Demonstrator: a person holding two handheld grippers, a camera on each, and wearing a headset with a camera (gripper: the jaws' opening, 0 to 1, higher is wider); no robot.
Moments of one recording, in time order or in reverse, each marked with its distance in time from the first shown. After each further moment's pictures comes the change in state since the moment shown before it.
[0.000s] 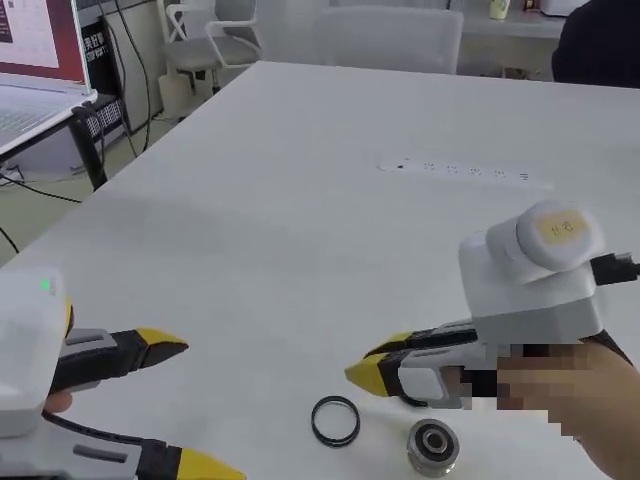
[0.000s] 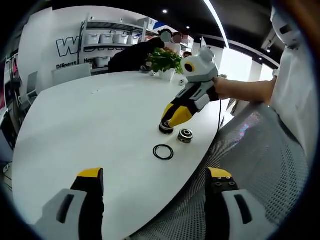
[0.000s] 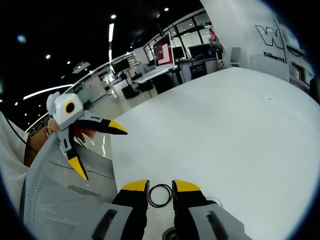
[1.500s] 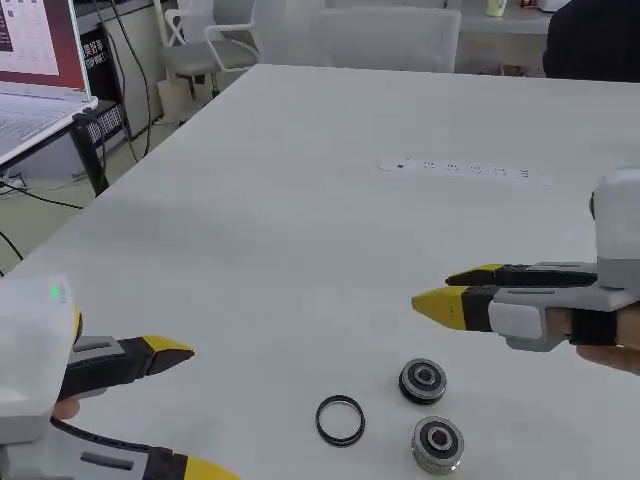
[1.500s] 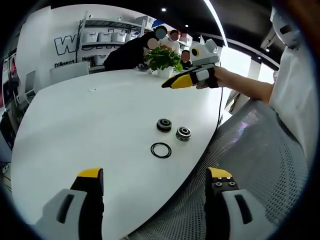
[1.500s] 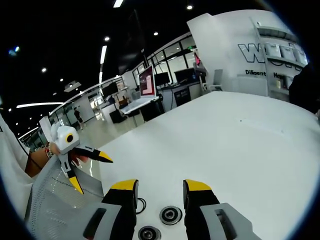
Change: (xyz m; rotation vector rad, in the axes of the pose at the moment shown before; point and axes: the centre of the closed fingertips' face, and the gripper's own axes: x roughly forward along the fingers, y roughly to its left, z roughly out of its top) left arm 0.001 -0.003 -0.003 0.002 0.018 -0.019; right arm -0.071 -0.045 0.037 0.025 -0.229 -0.131
